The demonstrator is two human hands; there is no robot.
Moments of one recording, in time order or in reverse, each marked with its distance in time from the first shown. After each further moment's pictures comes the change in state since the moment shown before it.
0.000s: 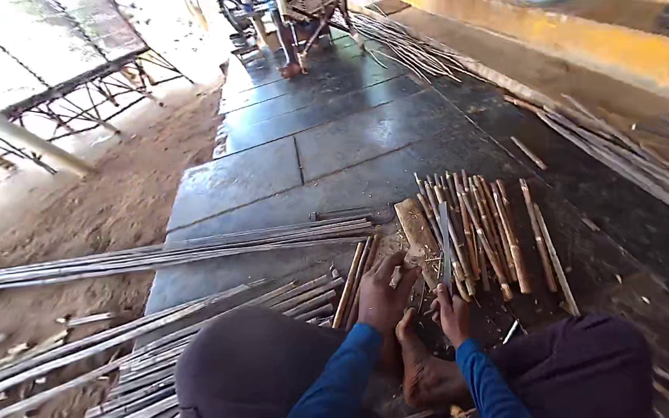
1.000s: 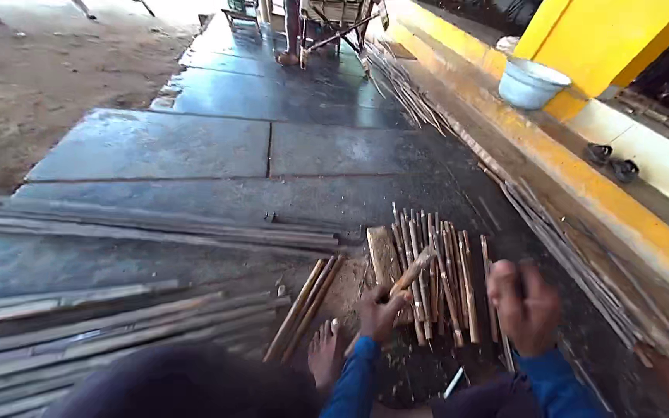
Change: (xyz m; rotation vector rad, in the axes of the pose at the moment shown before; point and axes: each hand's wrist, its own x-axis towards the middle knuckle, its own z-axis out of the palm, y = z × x) left_hand 0.015 -0.057 0.112 -0.698 0.125 -0.444; right_hand 0.007 -0.218 -0.133 -0.662 0.234 -0.981
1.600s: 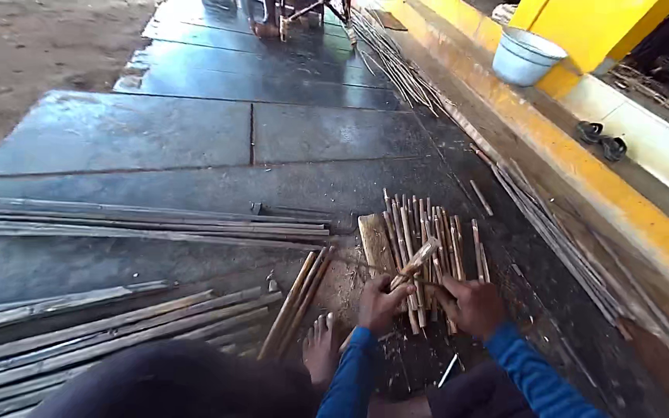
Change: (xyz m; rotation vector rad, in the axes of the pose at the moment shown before) left_hand -0.001 0.002 0.004 0.089 -0.202 -0.108; right_hand -0.041 0.028 0.032 -0.166 -0.097 -0.058
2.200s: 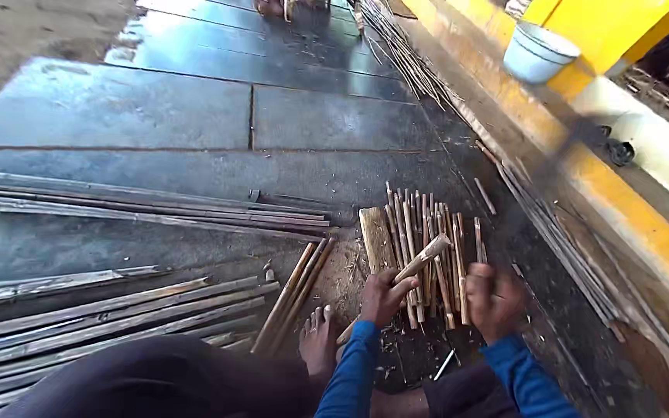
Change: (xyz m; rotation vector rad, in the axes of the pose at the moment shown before) left_hand 0.005 -0.009 0.008 0.185 0.025 0.098; right_hand -0.001 0.002 0.002 0.162 0.192 0.137
